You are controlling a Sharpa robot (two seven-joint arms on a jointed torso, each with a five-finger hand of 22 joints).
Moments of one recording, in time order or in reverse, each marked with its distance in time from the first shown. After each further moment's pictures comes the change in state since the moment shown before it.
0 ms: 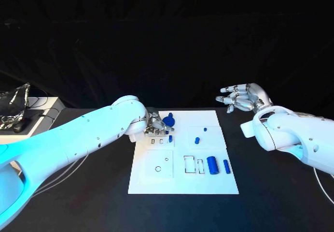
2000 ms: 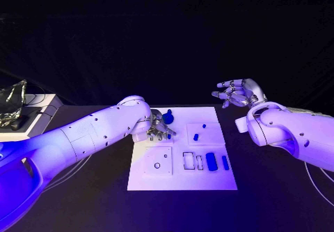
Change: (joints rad) left arm -0.001 0.062 -0.034 -0.059 0.013 0.065 -0.006; left_hand 0.040 0.030 -0.031 -0.026 0.000 0.012 0.001 -0.020 0.074 -0.004 0.004 -0.005 0.007 0.003 0.004 0.008 0.045 0.000 0.014 0.000 -0.027 0.073; right arm -0.002 0.035 -0.003 -0.014 -0.005 -0.050 -0.004; right_hand -0.004 0.004 -0.003 0.010 0.000 -0.029 -0.003 0.038 -0.025 -0.050 -0.002 0.089 -0.141 -0.025 0.004 0.037 -0.065 0.000 -0.017 0.010 0.009 -0.050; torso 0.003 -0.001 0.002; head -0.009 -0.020
